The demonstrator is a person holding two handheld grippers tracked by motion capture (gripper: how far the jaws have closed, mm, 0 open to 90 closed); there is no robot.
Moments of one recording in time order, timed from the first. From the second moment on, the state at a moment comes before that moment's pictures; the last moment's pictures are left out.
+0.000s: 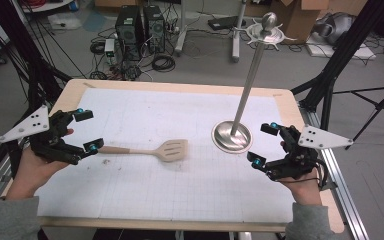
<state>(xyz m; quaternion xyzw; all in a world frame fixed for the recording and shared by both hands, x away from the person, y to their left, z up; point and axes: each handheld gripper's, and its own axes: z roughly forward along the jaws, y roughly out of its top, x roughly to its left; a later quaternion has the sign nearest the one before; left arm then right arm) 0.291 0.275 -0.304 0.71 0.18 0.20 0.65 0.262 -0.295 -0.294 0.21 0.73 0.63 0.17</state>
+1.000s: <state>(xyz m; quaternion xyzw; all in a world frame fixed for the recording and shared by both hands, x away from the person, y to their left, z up) 0.313 0.281 -0.350 0.74 0.23 0.20 0.60 0.262 -0.290 -0.301 0.21 0.75 0.61 0.17</state>
